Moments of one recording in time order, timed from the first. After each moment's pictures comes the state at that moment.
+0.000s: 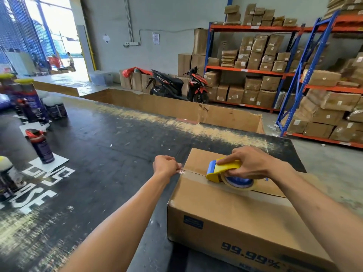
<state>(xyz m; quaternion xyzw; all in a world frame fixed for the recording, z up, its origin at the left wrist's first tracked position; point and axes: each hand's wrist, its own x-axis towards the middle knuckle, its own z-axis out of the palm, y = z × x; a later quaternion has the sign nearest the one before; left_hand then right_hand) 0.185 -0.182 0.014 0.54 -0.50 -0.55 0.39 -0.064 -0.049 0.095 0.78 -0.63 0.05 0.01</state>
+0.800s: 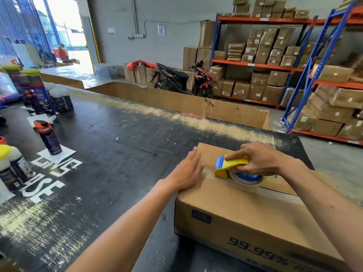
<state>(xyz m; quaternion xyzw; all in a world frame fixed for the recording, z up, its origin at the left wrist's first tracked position) 0.183 -0.150 0.004 0.35 -0.88 -0.26 0.17 -0.060 -0.051 0.095 0.77 -0.64 0.03 0.01</state>
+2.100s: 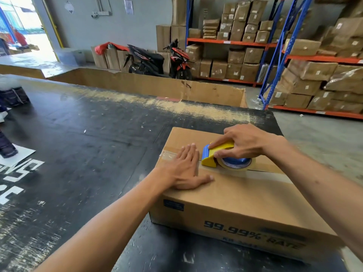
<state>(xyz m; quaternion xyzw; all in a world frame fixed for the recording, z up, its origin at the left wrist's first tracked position) 0.132 -0.114 0.002 0.25 -0.96 -0.06 -0.09 -0.083 -0.028 0.095 0.76 -0.65 -0.02 0.02</state>
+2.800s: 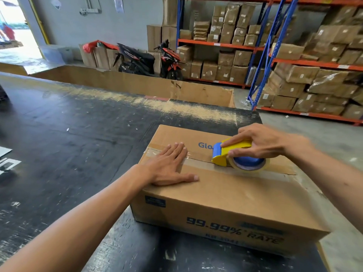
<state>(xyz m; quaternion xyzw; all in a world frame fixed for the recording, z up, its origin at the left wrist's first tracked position) 0.130 -0.111 0.004 0.23 -0.97 -0.07 -0.07 -0.143 0.033 0.103 0.74 -0.67 0.03 -0.06</state>
